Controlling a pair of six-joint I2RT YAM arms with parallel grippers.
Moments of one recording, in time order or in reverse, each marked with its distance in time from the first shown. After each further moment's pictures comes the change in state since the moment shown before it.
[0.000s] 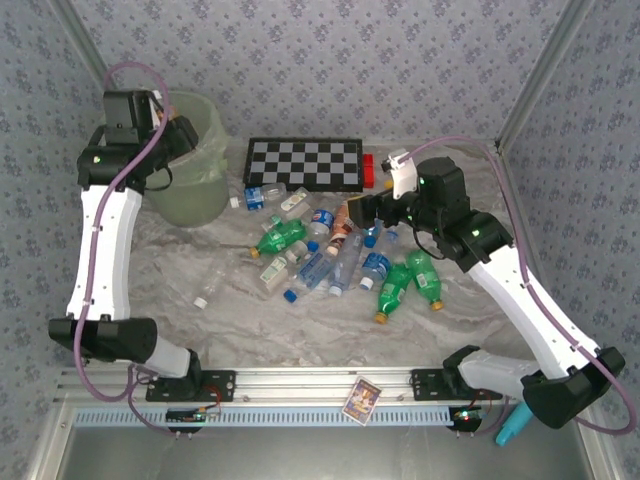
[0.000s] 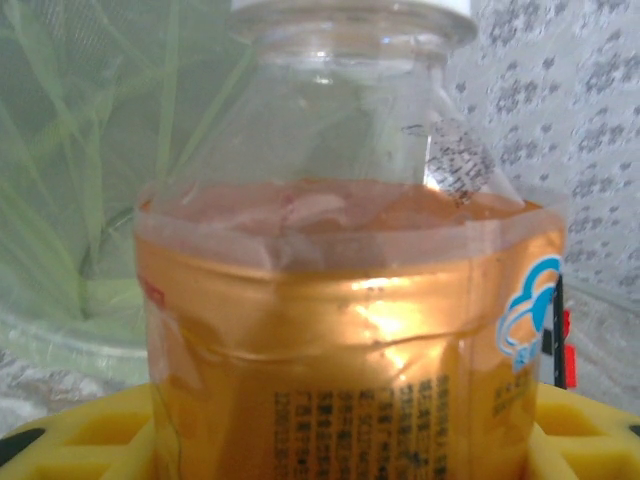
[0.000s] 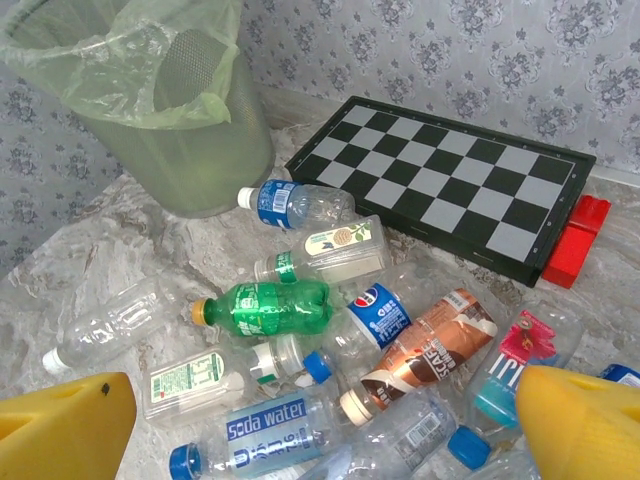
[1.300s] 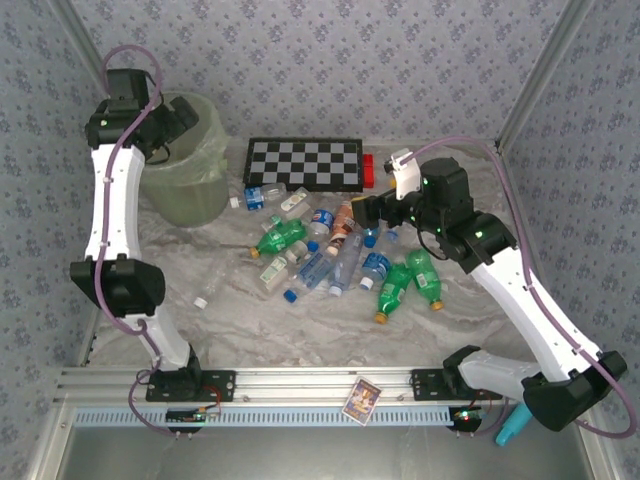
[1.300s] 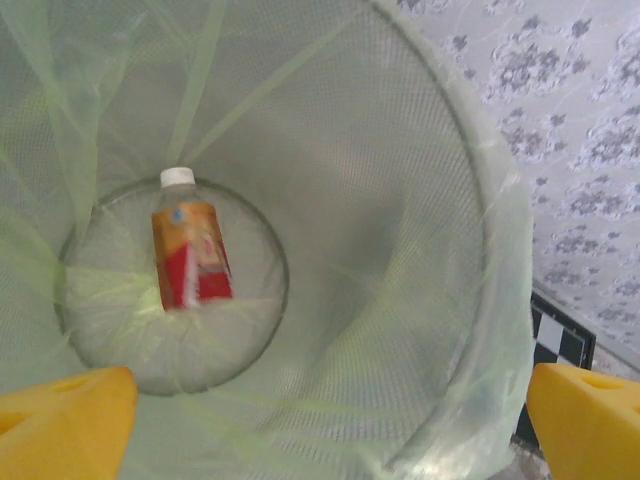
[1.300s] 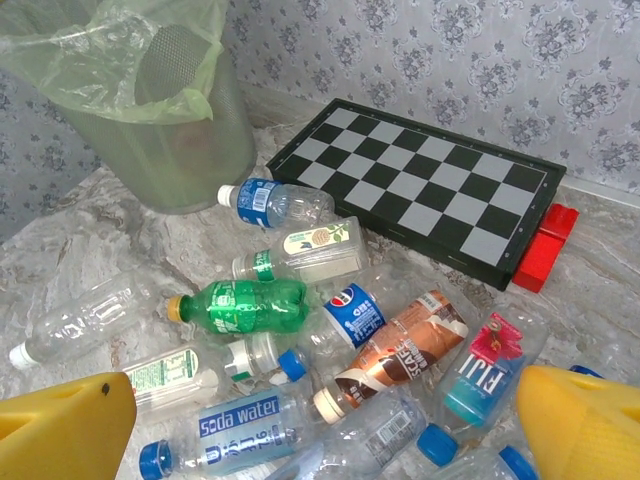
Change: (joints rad) left arm 0.098 0.275 0.193 -0.062 0.062 -0.104; right arm -0.024 -0.013 -0.006 -0.006 0.013 -0.051
